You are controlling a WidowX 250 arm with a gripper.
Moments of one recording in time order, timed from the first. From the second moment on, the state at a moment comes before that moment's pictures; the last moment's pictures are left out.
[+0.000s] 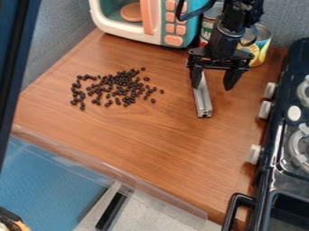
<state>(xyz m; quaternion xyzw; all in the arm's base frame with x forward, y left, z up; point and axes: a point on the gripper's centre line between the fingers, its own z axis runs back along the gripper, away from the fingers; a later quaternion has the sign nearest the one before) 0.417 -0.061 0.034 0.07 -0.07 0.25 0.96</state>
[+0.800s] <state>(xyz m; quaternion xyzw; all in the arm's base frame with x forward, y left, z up) 0.396 -0.044 0.012 0.04 -0.04 0.23 0.97</state>
